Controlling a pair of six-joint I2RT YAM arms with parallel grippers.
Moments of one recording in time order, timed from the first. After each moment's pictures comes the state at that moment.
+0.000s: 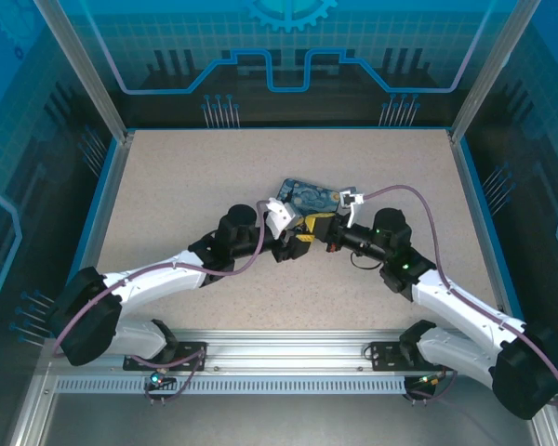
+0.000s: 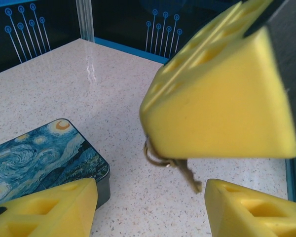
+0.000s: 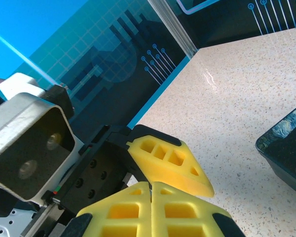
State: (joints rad) left arm -0.75 1.34 0.73 0.35 0.31 -0.01; right arm 0.56 1.00 0.56 0.30 -0.44 0.61
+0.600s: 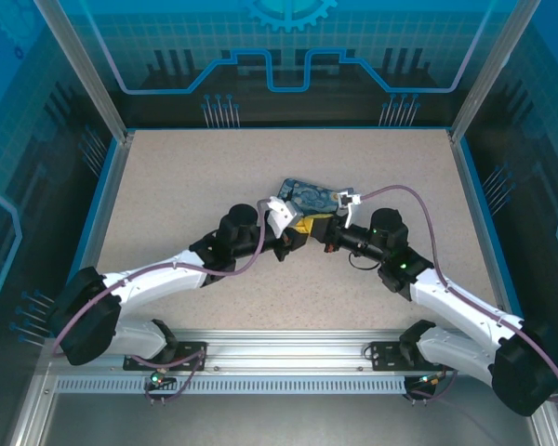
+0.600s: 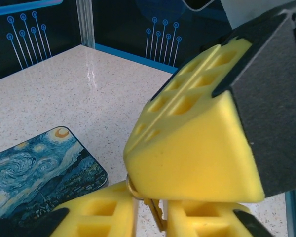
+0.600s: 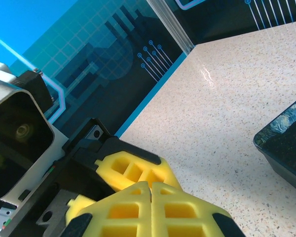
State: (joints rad) left arm -0.76 1.34 0.75 0.35 0.30 -0.02; right arm 0.57 1.01 0.56 0.30 -0.42 0.61
